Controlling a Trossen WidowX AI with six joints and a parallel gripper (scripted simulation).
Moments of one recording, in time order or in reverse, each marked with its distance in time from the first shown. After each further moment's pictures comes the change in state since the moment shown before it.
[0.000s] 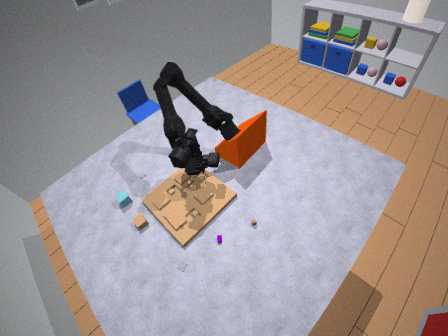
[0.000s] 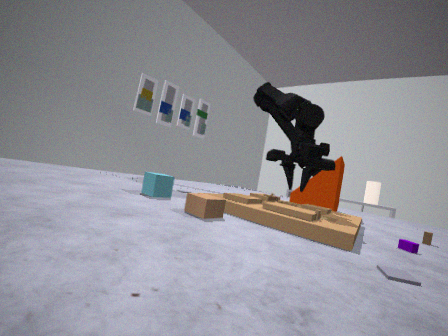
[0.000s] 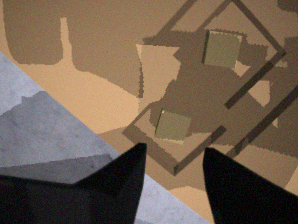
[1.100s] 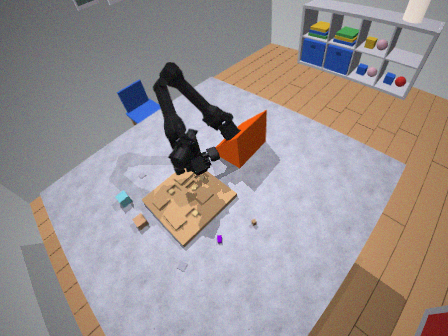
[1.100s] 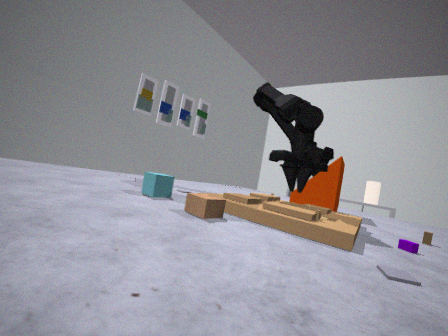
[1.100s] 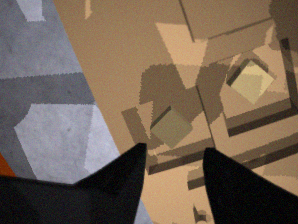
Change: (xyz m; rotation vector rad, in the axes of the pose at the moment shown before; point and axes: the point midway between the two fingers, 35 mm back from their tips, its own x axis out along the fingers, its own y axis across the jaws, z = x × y) arm 0.004 0.000 0.000 -0.478 0.000 0.000
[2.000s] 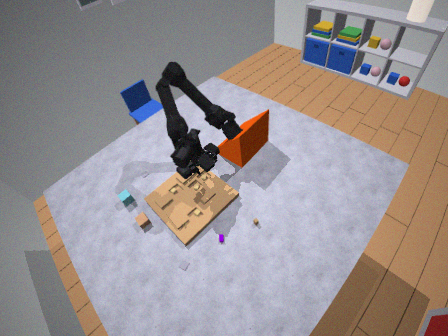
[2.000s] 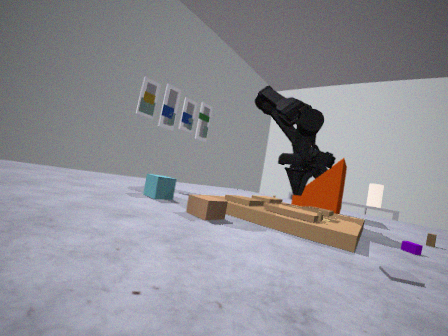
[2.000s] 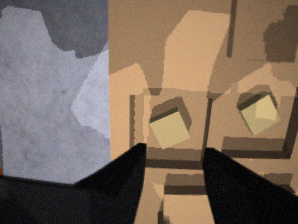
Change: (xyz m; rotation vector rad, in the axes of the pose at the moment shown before) arm 0.003 0.000 0.000 -0.388 0.000 0.000
